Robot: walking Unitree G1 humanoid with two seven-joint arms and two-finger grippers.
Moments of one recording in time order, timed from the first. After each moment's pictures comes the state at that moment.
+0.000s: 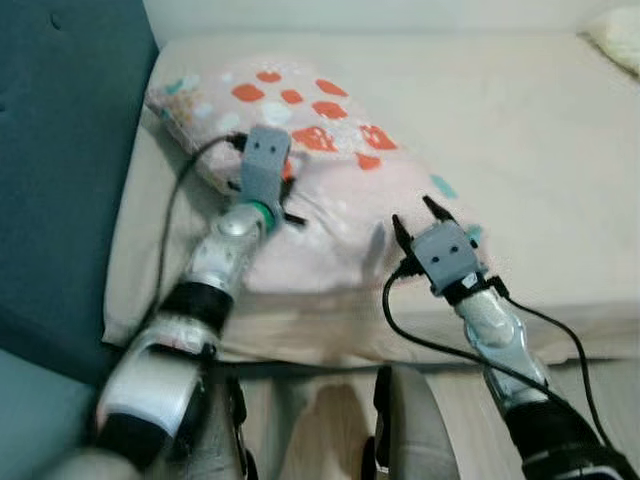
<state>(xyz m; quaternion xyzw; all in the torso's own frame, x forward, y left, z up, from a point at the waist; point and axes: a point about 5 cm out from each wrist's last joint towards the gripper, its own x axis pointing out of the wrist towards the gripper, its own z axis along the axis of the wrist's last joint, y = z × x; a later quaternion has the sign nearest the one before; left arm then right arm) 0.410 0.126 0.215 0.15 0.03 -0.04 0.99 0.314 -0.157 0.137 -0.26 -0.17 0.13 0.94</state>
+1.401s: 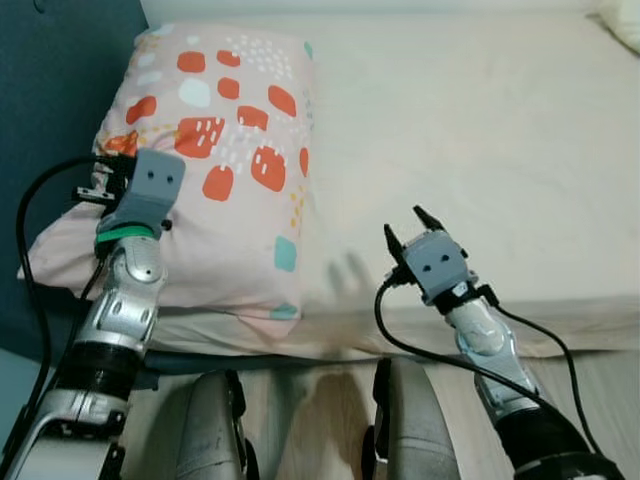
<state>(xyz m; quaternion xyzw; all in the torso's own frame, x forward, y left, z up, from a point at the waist) 0.341 0.227 0.182 0.32 -0.06 0.26 0.91 0.310 -0.150 0.128 -0.25 -0.16 0.14 0.95</state>
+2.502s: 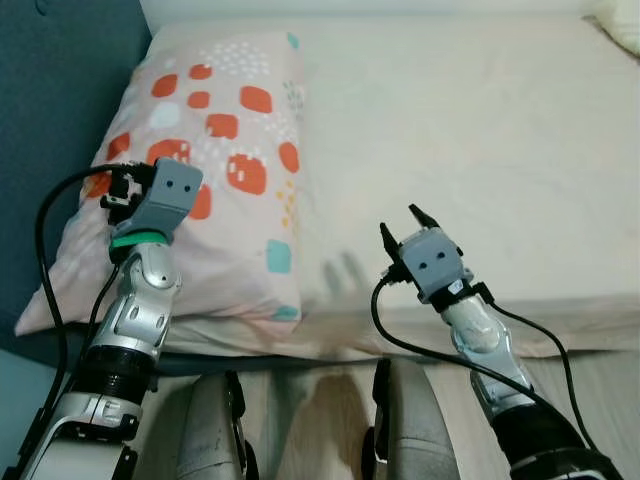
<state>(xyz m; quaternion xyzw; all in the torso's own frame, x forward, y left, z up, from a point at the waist) 0.336 0.212 0.192 0.34 -0.12 0.28 0.89 0.310 -0.149 0.127 -0.24 -0.16 0.15 0.95</state>
